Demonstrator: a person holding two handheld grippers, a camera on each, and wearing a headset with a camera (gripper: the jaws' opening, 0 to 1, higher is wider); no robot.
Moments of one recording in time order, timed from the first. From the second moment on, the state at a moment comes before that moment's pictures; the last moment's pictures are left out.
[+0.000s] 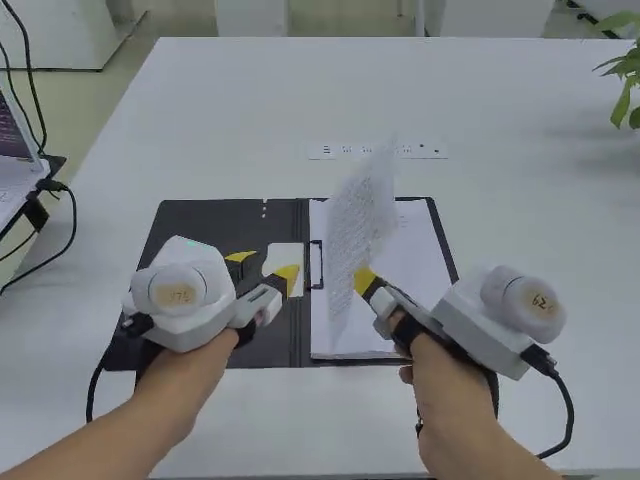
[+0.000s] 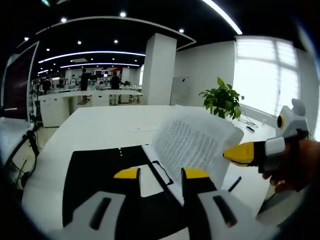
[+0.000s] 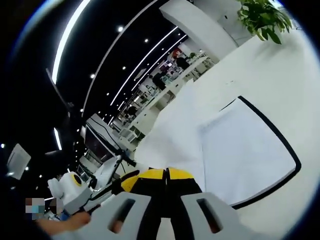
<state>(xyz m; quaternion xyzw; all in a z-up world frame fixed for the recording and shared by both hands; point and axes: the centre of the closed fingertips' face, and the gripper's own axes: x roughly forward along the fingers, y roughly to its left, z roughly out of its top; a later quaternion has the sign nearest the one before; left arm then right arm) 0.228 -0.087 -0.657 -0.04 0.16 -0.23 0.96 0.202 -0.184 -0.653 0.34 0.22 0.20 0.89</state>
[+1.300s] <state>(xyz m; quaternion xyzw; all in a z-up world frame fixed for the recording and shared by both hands) 0.188 0.028 -0.656 -0.02 0.16 -0.14 0.98 0.197 -0.051 -0.737 0.19 0.33 0.27 0.88</state>
